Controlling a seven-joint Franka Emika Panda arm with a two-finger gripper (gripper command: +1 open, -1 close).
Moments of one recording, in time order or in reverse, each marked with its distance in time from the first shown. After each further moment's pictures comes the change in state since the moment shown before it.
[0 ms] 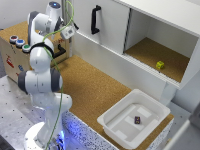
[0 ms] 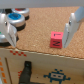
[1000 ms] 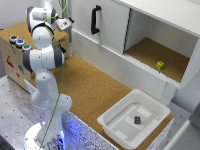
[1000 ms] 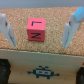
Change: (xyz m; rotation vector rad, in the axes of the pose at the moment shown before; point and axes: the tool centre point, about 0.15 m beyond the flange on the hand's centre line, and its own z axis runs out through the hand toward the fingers) arm 0.034 0.043 0.070 0.026 -0.176 0.040
